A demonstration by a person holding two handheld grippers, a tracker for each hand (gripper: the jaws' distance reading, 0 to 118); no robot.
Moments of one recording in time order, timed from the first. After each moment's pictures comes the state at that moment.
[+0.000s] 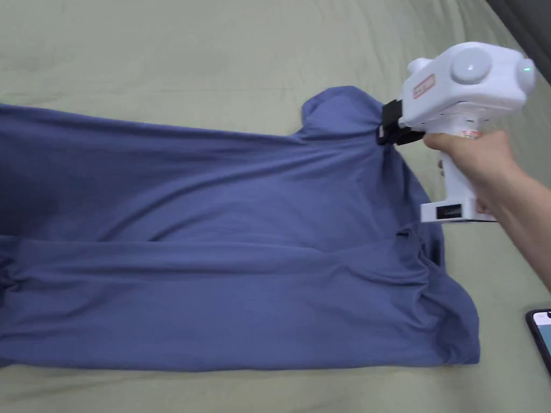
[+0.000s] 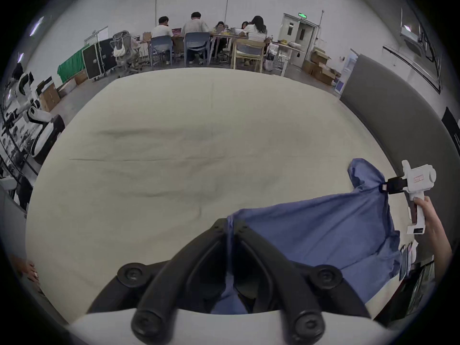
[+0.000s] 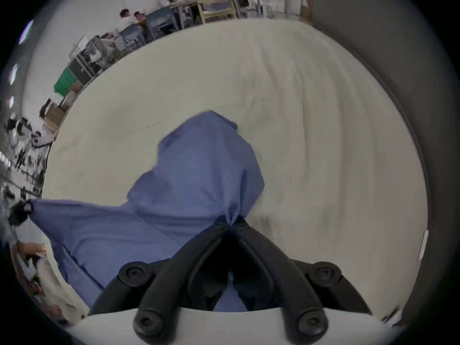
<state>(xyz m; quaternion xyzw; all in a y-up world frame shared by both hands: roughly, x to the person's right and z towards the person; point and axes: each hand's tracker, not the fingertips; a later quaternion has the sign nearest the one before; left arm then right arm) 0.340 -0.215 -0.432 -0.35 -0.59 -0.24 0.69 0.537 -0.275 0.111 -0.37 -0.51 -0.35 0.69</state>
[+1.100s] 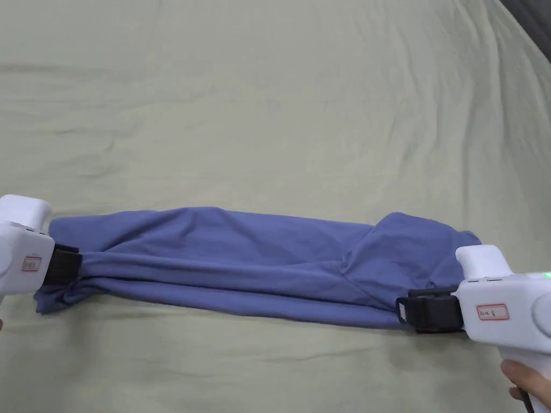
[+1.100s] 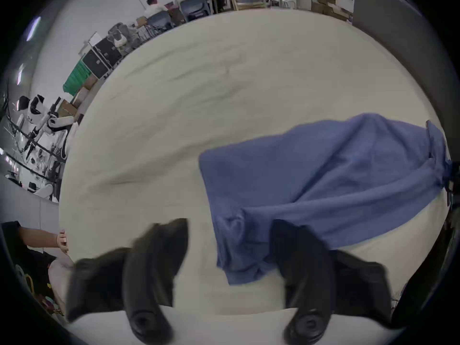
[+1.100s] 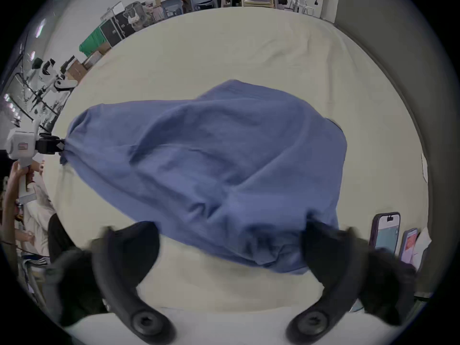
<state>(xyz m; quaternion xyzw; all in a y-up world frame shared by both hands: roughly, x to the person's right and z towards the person) 0.169 -0.288 -0.384 -0.35 -0.50 -0.41 0.68 0.253 -0.309 0.150 -0.43 -0.44 -0.34 0.71</state>
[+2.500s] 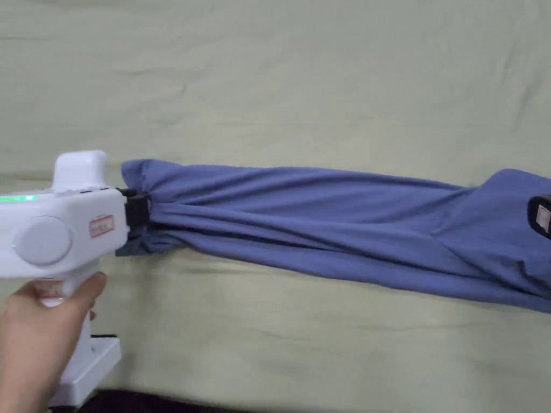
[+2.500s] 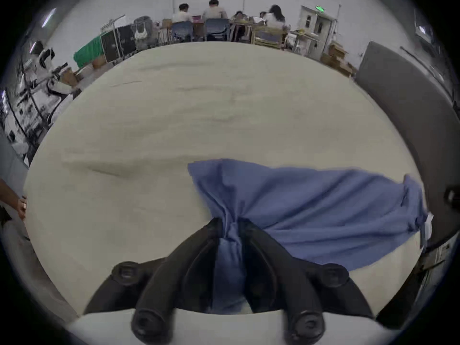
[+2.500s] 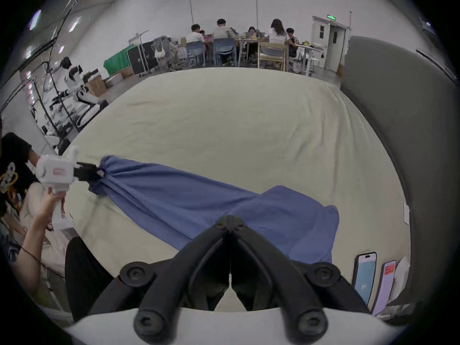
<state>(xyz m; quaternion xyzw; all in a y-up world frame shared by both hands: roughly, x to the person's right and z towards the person) 0.153 -0.307 -0.428 -0.39 -0.53 -0.22 0.72 0.217 -0.210 0.069 -0.34 -0.46 -0.23 0.79</state>
